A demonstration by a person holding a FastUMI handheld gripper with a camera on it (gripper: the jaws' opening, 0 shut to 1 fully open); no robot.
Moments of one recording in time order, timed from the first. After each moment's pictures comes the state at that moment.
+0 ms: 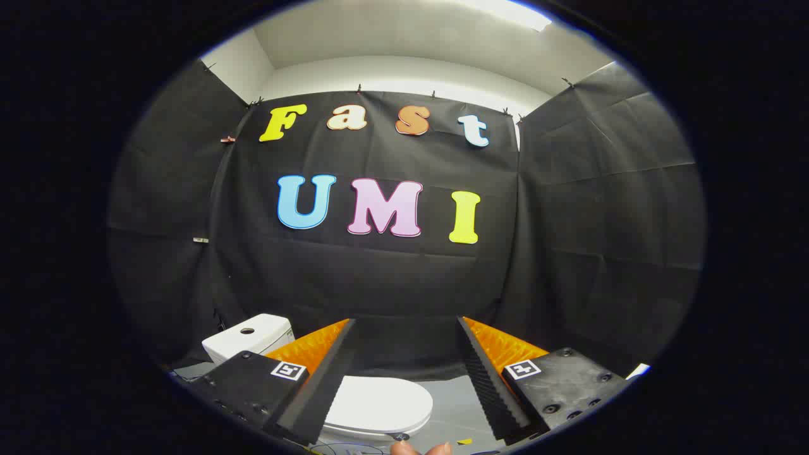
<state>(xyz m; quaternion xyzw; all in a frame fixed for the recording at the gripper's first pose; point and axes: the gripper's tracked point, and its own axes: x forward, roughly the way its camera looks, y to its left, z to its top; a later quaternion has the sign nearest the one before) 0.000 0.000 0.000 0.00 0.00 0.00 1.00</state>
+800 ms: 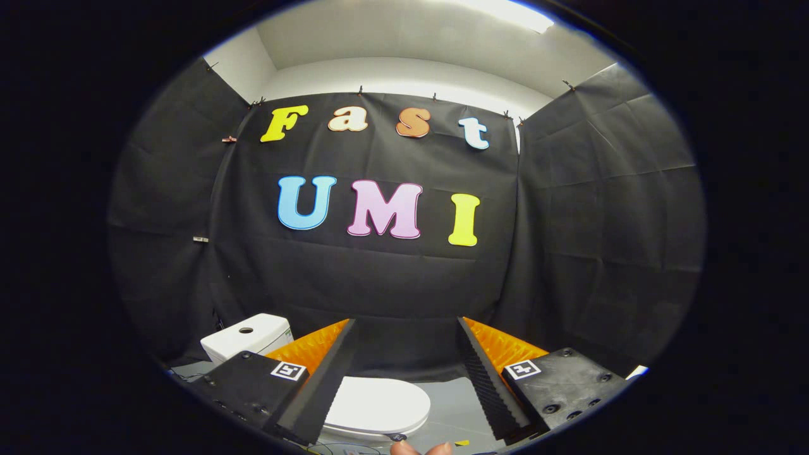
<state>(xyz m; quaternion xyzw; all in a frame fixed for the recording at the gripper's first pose) -0.003 0.002 -0.001 0.00 0.00 0.00 1.00</state>
